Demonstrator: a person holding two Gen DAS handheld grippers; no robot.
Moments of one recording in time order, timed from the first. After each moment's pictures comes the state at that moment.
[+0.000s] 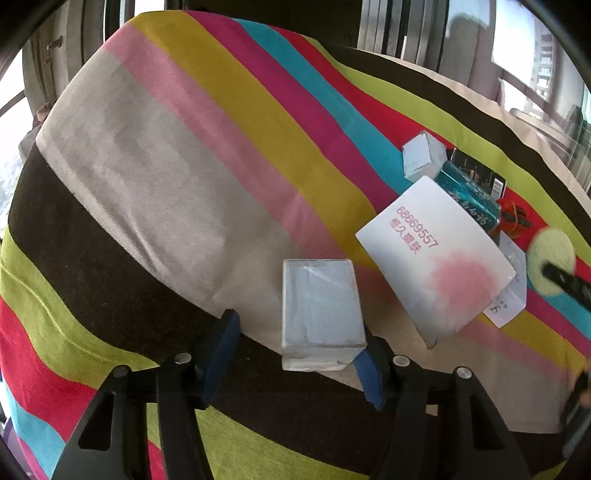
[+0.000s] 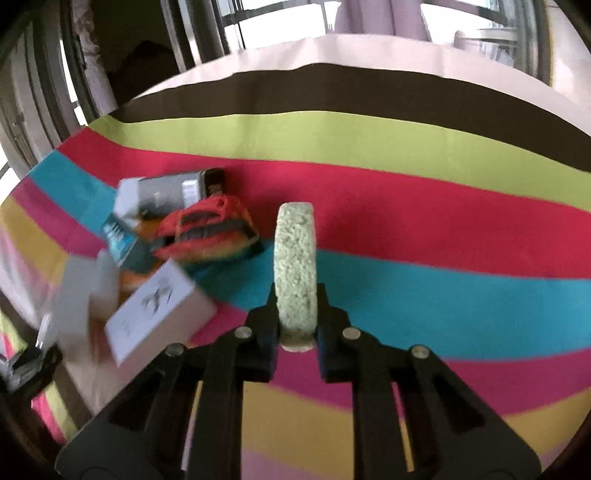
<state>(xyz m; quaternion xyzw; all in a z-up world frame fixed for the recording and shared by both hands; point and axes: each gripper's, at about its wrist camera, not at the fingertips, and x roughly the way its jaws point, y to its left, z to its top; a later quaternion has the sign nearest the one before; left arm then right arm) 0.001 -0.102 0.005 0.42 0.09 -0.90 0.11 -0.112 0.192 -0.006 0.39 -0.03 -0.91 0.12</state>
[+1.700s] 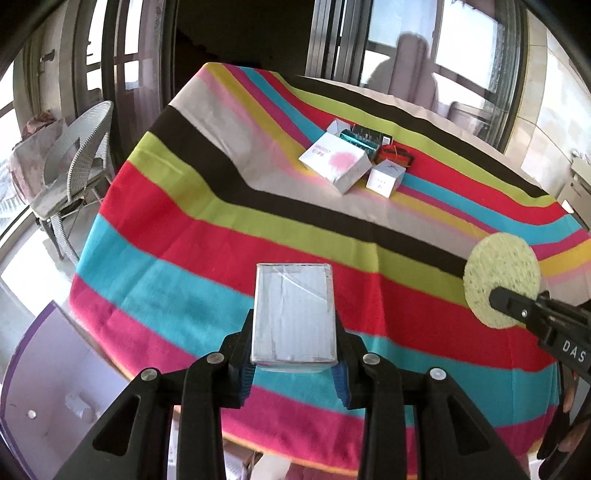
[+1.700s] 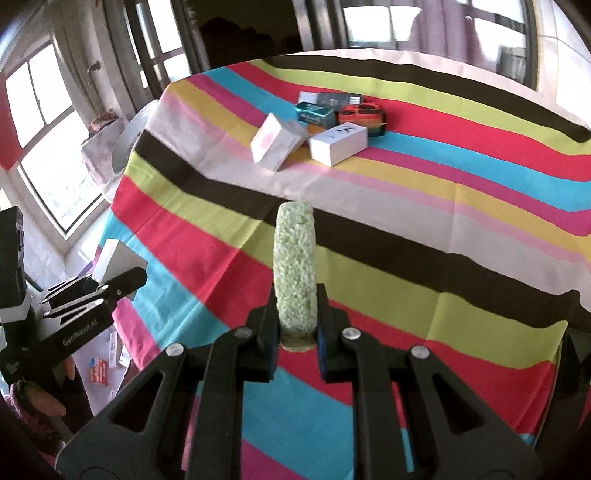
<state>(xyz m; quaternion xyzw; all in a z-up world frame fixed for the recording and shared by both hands) 0.207 -0.058 0.033 0.39 0.07 -0.92 0.03 0.165 0.153 0.029 0.40 0.02 -0.89 0.23</state>
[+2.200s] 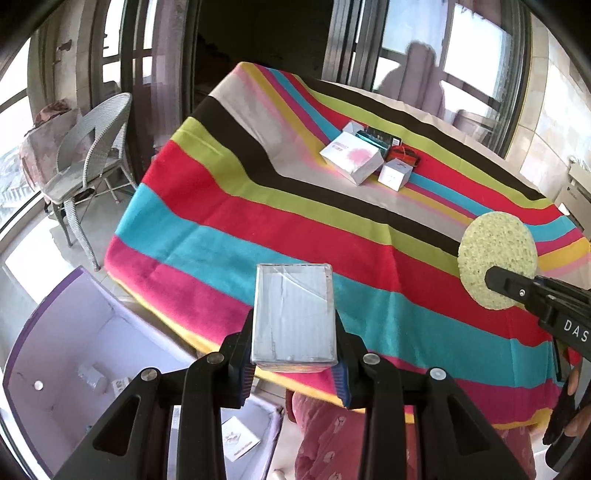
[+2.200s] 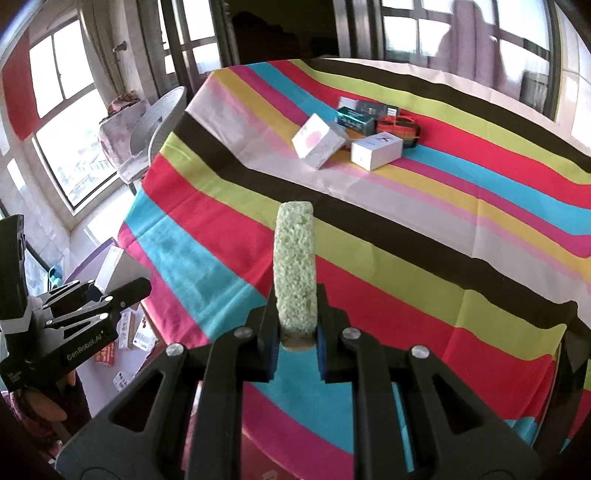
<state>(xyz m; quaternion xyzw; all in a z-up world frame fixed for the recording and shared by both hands) 0.259 -0.079 0.035 0.38 0.09 -0.92 0.04 0.202 0.123 0.042 0.38 0.06 -0.88 0.26</state>
